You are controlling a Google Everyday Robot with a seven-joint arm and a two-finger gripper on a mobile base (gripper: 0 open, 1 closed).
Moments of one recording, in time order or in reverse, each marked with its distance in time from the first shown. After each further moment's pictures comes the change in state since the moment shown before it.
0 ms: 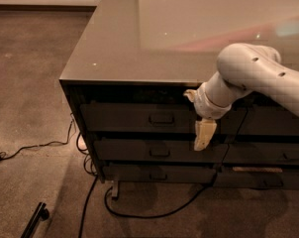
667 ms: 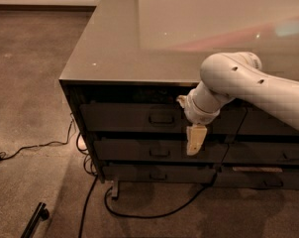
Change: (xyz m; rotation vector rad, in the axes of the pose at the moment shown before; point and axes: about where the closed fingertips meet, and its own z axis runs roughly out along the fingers) arm -0.012 0.005 0.026 -0.012 0.054 -0.015
